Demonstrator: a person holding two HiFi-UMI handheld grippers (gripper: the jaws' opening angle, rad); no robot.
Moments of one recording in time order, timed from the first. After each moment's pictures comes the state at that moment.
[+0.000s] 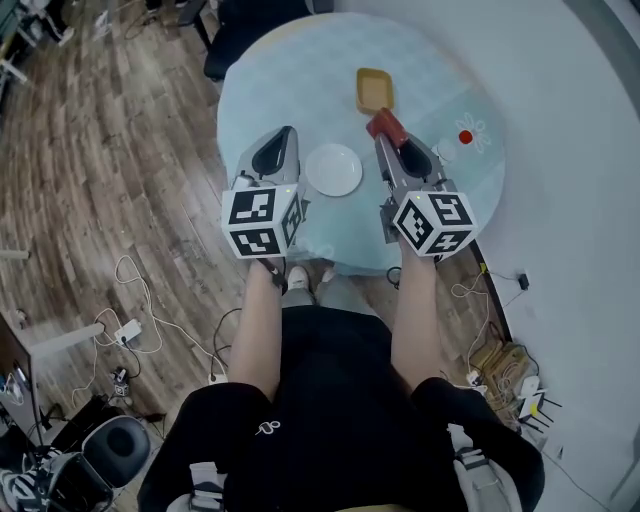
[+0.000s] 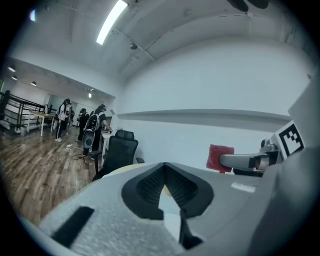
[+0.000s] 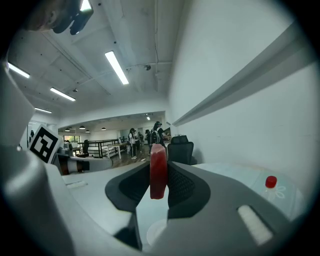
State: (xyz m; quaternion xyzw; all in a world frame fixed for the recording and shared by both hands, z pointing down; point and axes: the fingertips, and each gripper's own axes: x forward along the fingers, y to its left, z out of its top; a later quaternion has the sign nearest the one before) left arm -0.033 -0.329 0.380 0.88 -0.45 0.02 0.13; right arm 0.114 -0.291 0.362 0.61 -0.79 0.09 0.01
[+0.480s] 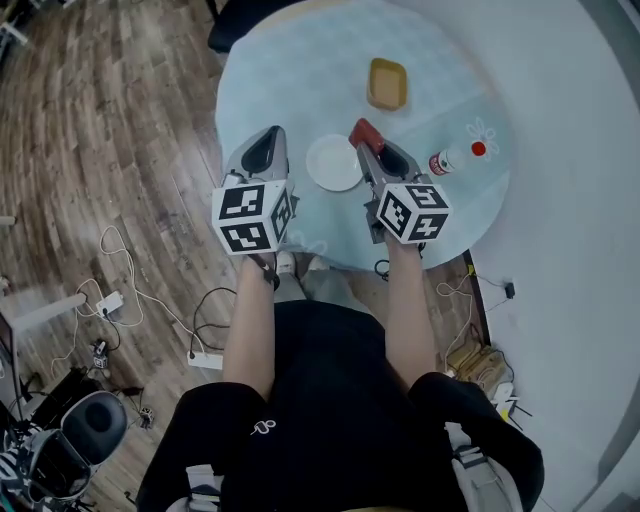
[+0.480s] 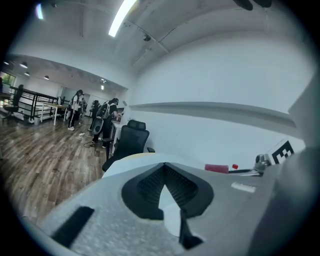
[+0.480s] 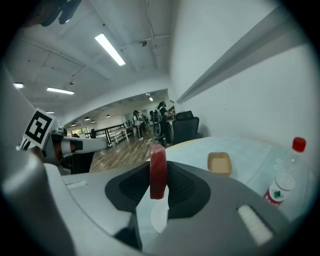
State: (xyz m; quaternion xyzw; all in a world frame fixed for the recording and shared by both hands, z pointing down) left arm -0.056 -0.348 0.436 0.85 -0.49 0.04 0.18; right arm 0.099 -0.325 0.464 0.56 -0.80 0.19 0.09
